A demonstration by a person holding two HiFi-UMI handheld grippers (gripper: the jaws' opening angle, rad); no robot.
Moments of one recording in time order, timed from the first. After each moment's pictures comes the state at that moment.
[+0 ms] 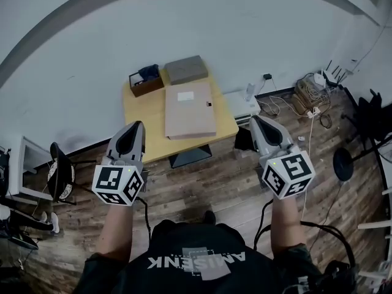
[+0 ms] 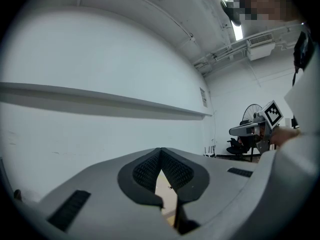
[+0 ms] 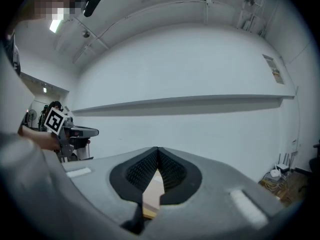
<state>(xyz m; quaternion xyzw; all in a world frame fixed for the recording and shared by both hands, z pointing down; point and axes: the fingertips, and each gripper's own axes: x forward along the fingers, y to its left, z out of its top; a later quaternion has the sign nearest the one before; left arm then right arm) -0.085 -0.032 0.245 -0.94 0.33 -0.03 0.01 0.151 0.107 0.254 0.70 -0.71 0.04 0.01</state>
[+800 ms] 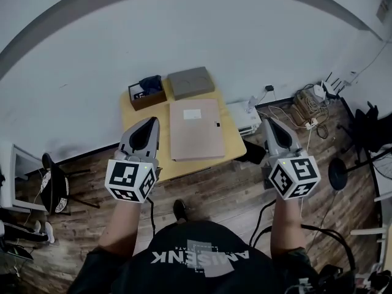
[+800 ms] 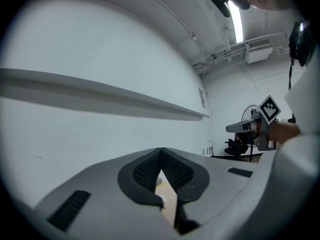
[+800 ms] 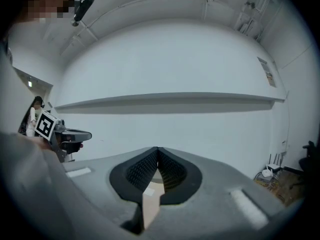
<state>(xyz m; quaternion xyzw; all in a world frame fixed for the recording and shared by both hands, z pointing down) -0.043 -0.160 0.248 -0.96 0.29 -0.03 0.01 0.184 -0.012 0.242 0.74 -0.67 0.04 0.01</state>
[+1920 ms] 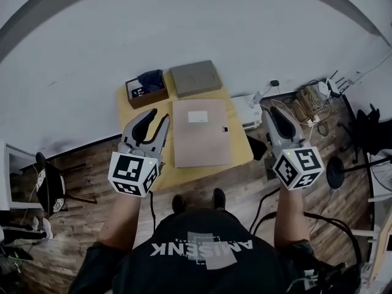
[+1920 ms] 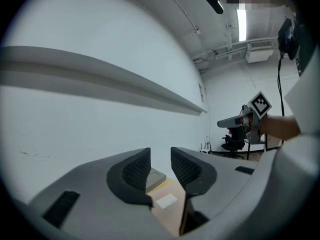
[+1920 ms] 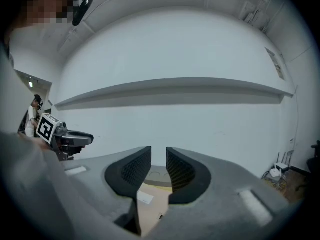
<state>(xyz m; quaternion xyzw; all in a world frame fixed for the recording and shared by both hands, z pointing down) -0.010 -0.257 0.287 -0.96 0.26 -0.06 -0.01 0.212 -0.127 0.268 0.73 -0.68 0.07 0.03</state>
